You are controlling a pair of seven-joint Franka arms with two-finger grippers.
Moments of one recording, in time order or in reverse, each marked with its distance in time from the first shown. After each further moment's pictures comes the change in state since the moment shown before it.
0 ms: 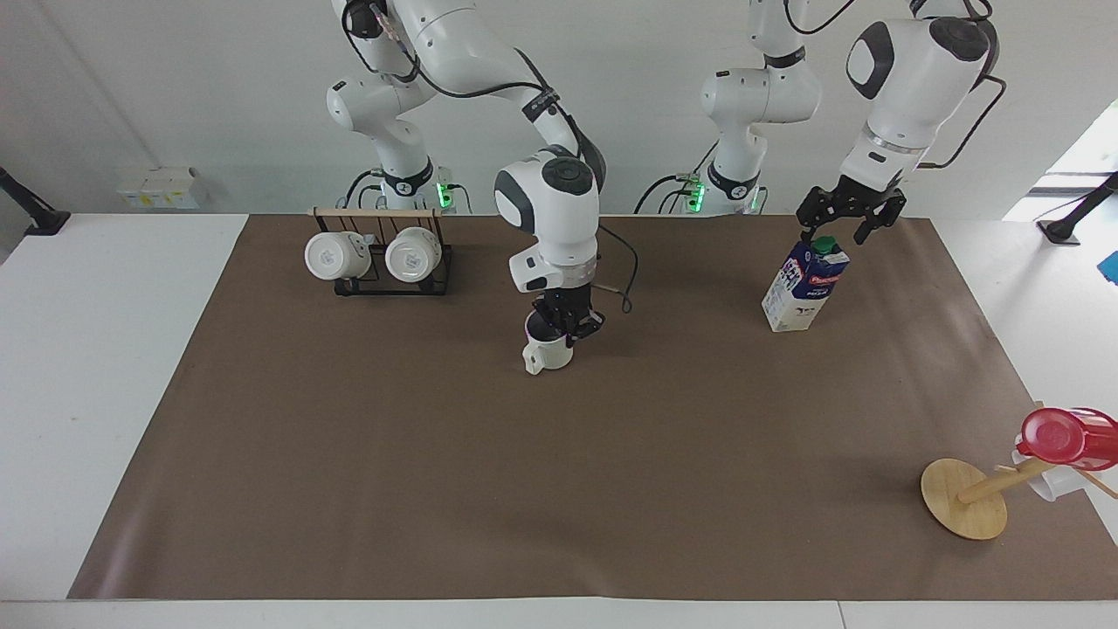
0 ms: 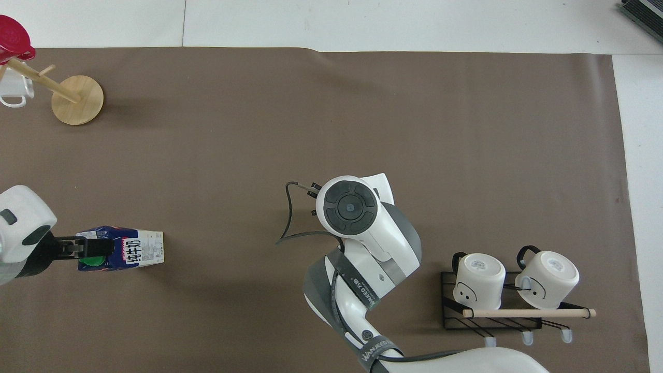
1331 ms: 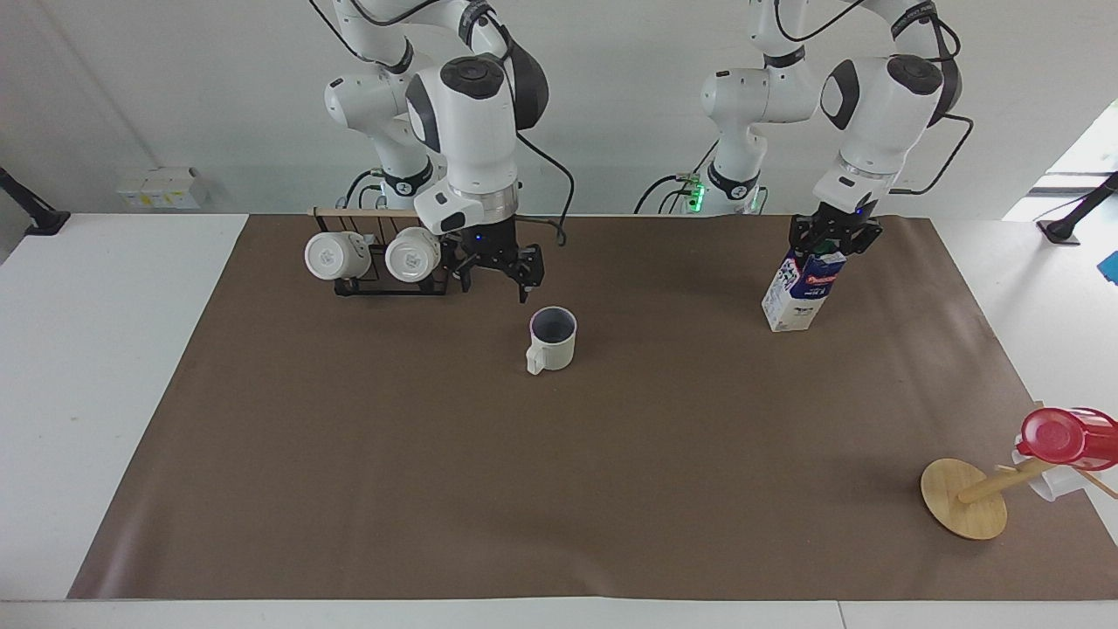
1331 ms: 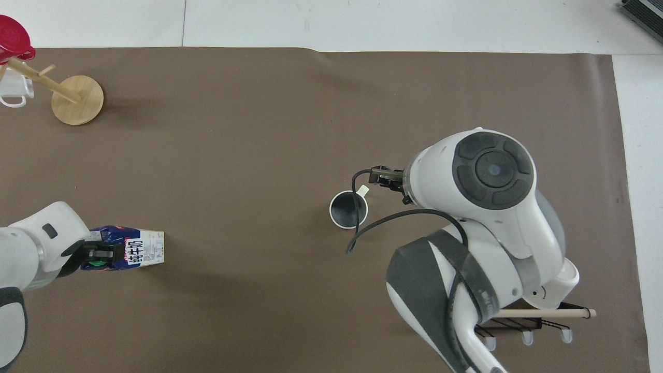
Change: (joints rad) left arm 0.000 -0.009 -0.009 -0.153 0.038 0.196 0.062; right arm -0.185 -0.286 -0.012 0.031 -0.017 -0.364 -0.509
